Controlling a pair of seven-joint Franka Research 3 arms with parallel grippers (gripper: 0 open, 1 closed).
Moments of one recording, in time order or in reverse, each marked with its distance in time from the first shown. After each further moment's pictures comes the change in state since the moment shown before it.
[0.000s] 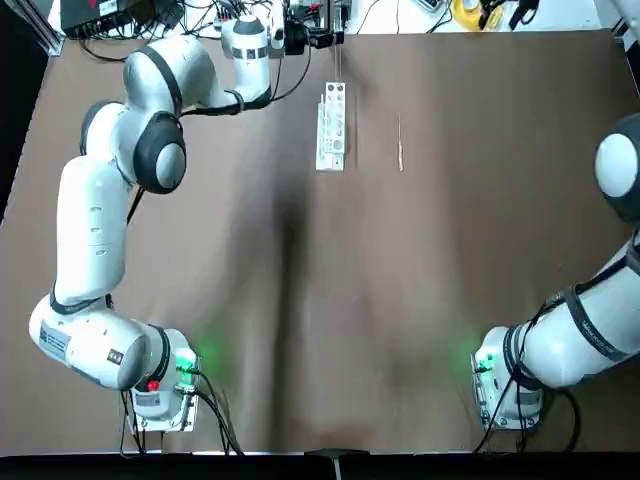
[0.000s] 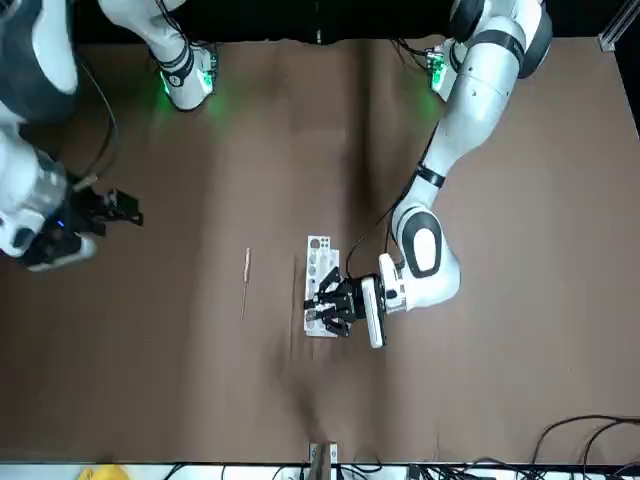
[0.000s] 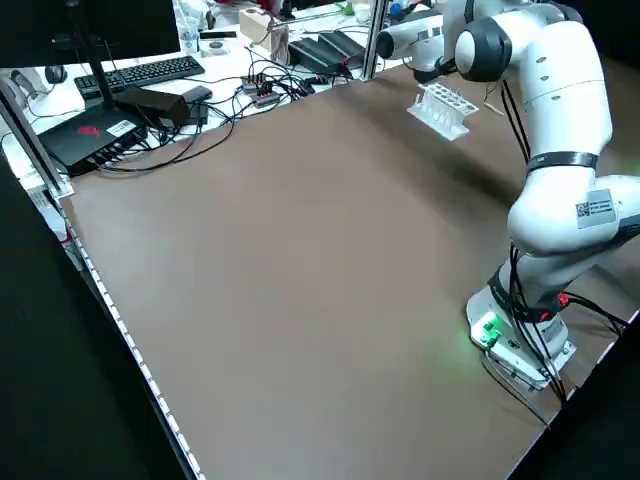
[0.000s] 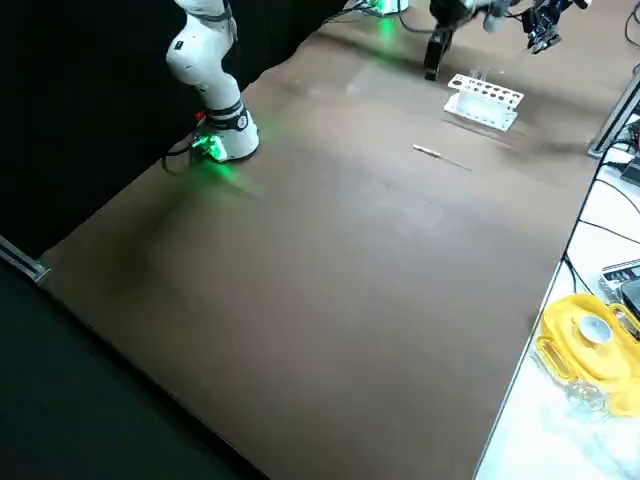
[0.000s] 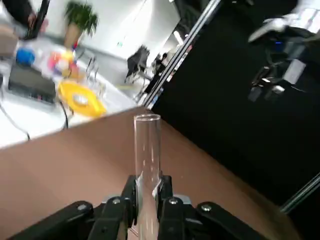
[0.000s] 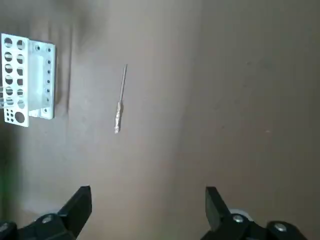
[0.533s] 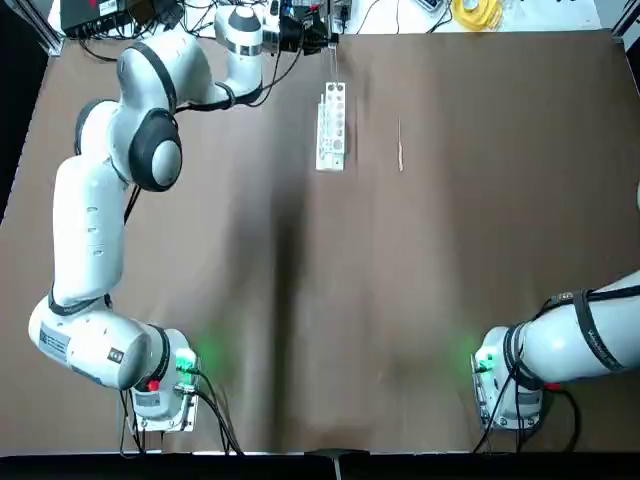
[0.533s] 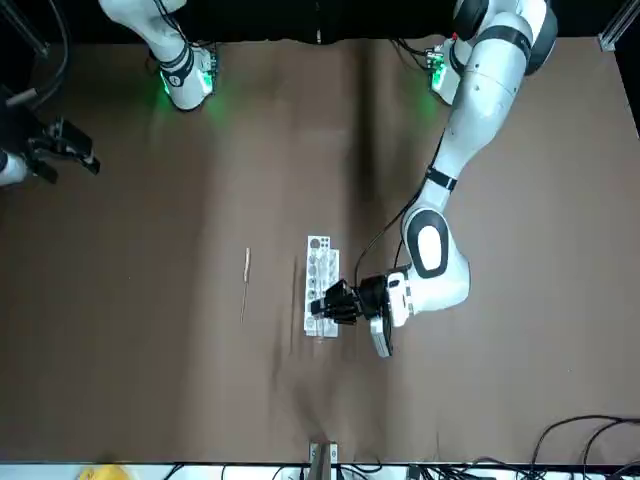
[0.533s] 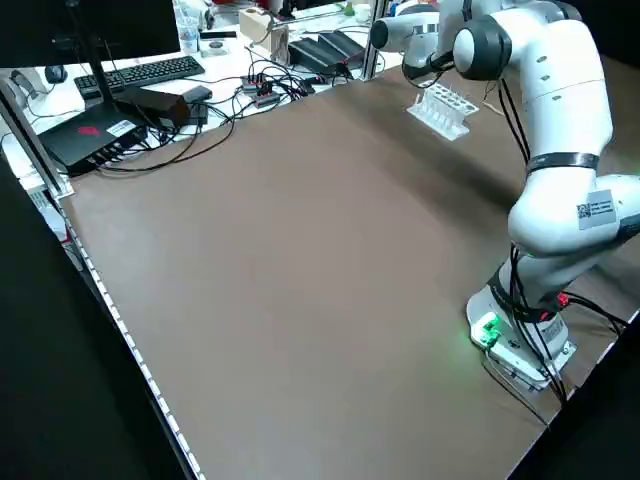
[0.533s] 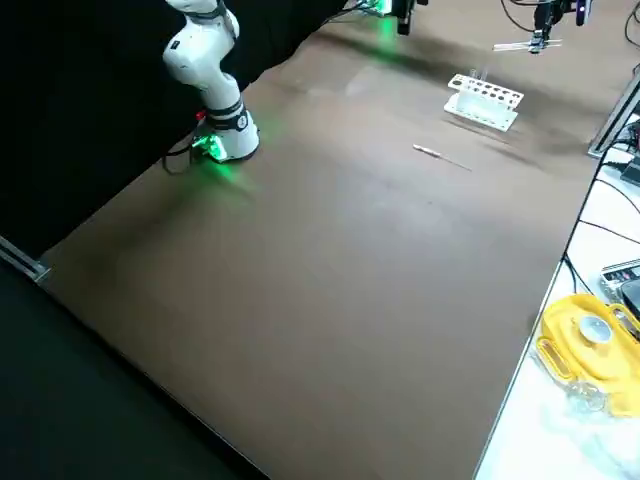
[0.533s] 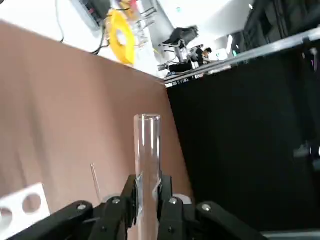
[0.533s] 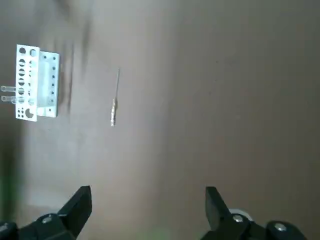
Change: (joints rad) left arm 0.023 -0.019 0.002 -0.003 0.168 -0.002 -0.843; right arm -0.136 -0.199 0.121 -0.007 -0.095 -0.101 0.045
